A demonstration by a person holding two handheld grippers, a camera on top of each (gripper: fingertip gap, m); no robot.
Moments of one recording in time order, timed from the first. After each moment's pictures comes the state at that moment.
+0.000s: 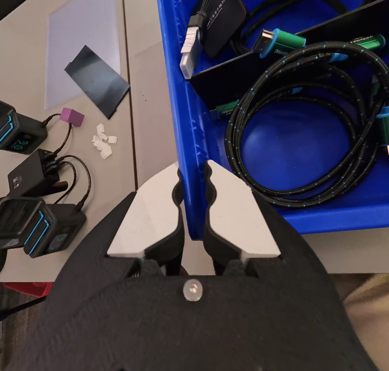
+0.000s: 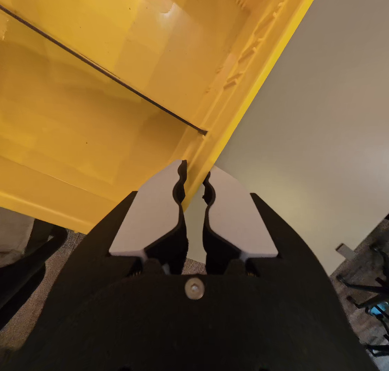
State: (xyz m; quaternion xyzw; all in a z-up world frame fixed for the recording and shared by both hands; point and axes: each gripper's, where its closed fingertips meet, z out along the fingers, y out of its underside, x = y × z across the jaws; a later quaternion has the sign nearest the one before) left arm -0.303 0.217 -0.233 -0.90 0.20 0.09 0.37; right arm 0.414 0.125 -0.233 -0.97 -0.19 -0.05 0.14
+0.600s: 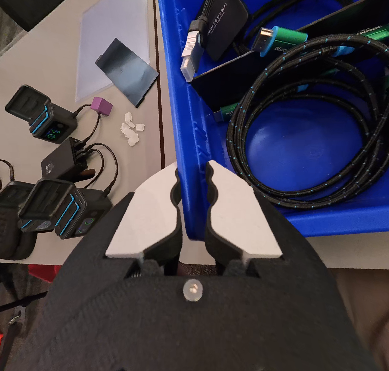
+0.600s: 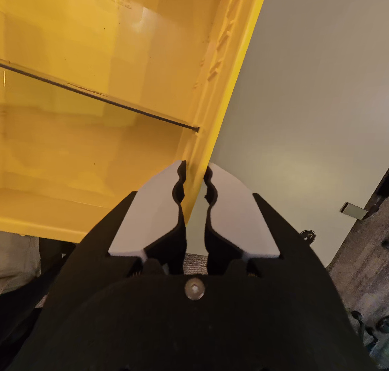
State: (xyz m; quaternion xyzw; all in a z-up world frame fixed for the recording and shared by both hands) left arm -0.344 0.211 -0.233 -0.89 0.20 0.13 0.39; right arm 0.485 0.118 -0.232 -0.99 -0.06 -0.05 0.14
